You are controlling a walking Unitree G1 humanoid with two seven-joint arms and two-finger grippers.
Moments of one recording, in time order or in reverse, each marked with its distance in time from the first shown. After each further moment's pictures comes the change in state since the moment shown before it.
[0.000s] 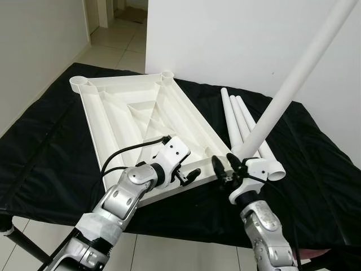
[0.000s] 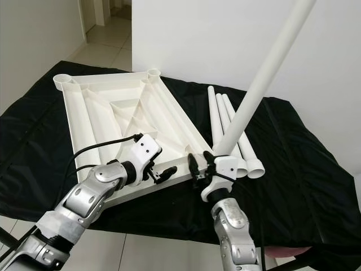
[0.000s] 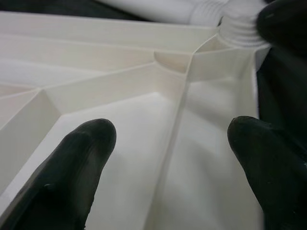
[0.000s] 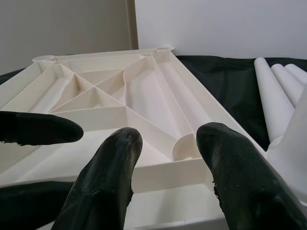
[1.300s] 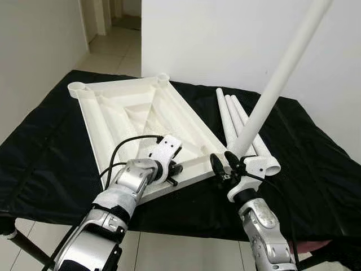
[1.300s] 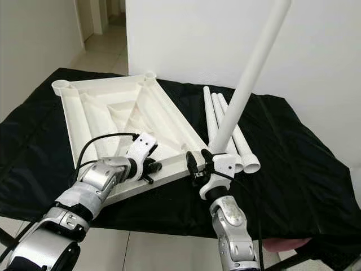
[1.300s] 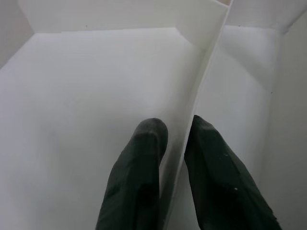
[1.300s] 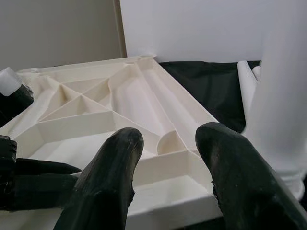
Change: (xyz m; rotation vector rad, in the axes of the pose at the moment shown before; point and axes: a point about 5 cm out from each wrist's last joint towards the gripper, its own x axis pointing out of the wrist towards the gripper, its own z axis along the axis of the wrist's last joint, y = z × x) left arm 0.022 0.025 -0.020 -0.234 0.230 0.076; right arm 0.006 -0.002 0.001 -0.001 -0.011 -0.018
